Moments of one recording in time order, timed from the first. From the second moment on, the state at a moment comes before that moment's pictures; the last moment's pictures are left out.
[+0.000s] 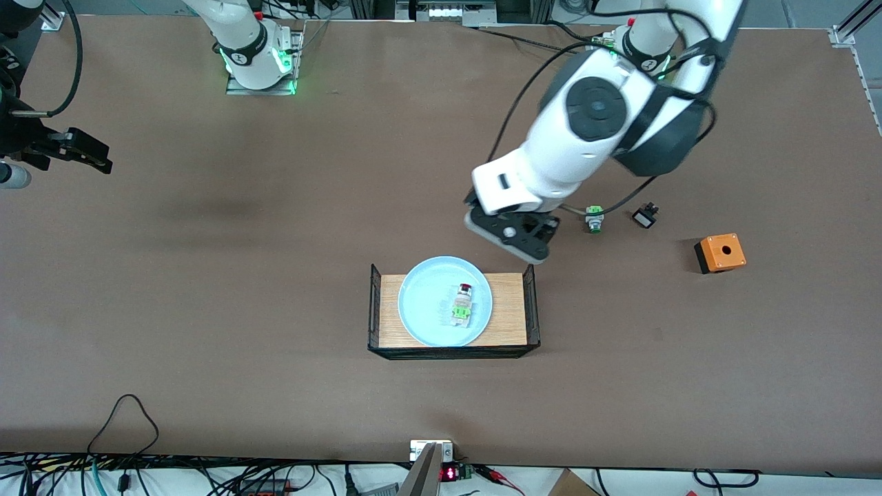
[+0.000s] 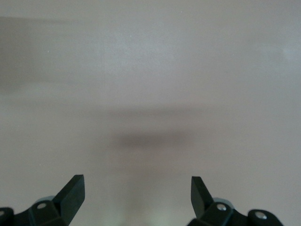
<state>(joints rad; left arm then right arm) -0.46 0.53 -0.17 -1.26 -0.06 1.92 -0.17 -0.03 0.00 0.01 -1.63 -0.07 1.58 0.00</state>
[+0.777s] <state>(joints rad) -0.61 0.81 -0.10 -1.06 0.20 2.09 -0.49 -0.03 0.00 0.01 -1.63 -0.07 1.58 0.00</state>
